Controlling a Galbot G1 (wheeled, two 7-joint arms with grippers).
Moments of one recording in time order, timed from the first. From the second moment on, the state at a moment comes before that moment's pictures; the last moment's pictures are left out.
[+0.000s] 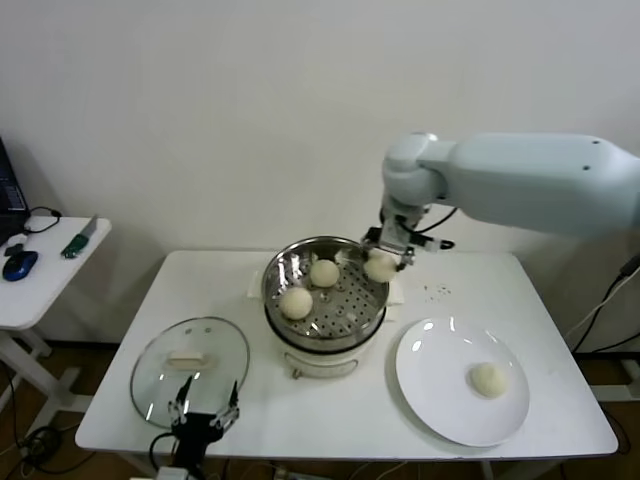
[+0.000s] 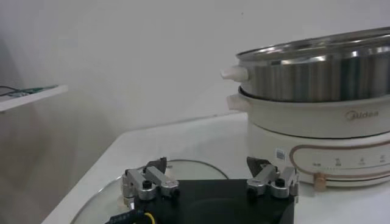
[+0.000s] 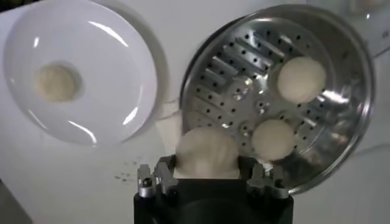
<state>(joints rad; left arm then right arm) 1.73 -1.48 -0.54 -1.97 0.07 -0.01 -0.05 0.89 1.11 -1.59 1.45 0.01 0.30 -1.05</state>
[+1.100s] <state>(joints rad) 1.71 -1.48 -0.54 -1.97 0.07 0.00 -0.06 0.67 1.34 -1.59 1.30 0.01 0.43 -1.05</state>
